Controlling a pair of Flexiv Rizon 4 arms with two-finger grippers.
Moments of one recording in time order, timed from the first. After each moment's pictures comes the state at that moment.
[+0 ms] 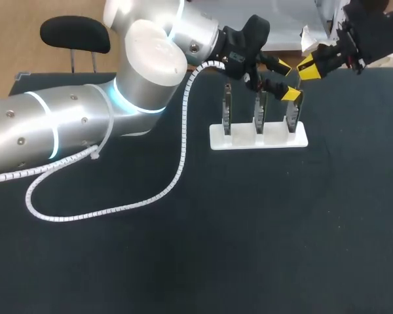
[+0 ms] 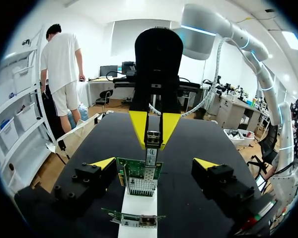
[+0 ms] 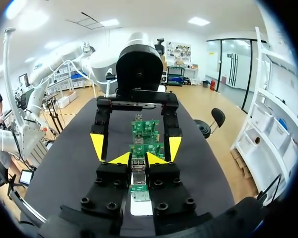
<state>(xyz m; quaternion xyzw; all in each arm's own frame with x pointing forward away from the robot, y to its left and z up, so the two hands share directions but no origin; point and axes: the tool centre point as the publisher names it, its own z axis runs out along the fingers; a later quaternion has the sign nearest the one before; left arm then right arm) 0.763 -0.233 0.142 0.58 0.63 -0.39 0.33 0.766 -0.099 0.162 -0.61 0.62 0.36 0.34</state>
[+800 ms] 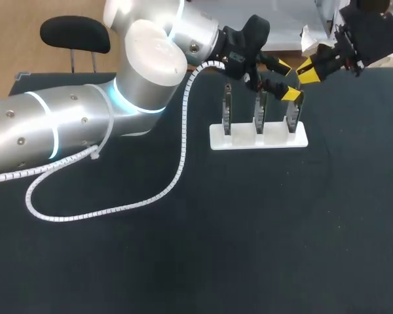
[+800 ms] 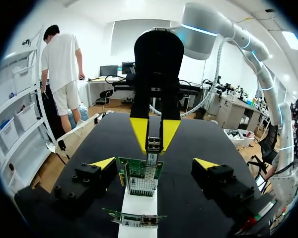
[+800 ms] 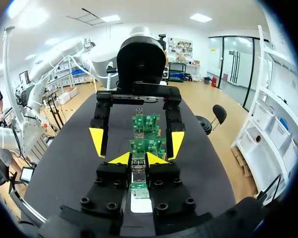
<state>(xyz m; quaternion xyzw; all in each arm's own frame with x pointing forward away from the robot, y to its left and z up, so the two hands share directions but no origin) 0.763 -0.233 0.142 0.58 0.63 -0.39 0.33 0.765 -0.100 0.153 -0.61 0.63 0.35 0.32</state>
